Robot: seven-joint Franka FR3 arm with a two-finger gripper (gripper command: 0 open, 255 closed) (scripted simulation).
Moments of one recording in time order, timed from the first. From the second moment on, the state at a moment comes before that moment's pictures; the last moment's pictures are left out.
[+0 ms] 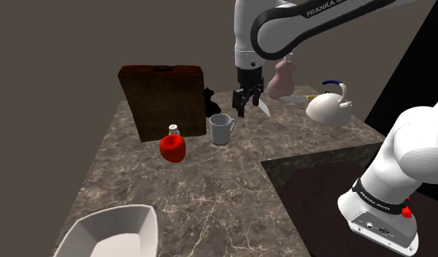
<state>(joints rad) 0.09 -0.22 0.18 -2.28 -0.02 1.98 0.24</state>
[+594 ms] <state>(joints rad) 0.13 0.08 0.24 -2.06 -0.09 2.11 0.35</state>
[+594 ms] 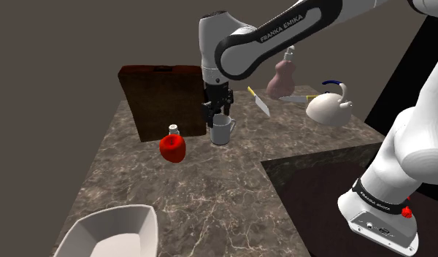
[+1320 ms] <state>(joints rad) 0.14 0.10 0.23 -2.06 -0.12 2.22 0.38</state>
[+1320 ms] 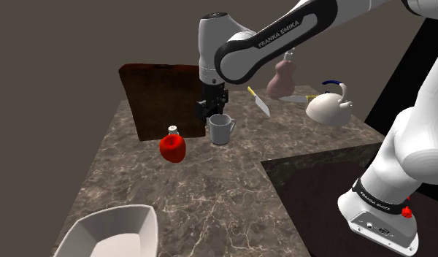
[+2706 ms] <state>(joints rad) 0.14 0.12 0.22 -2.03 -0.11 2.23 0.37</state>
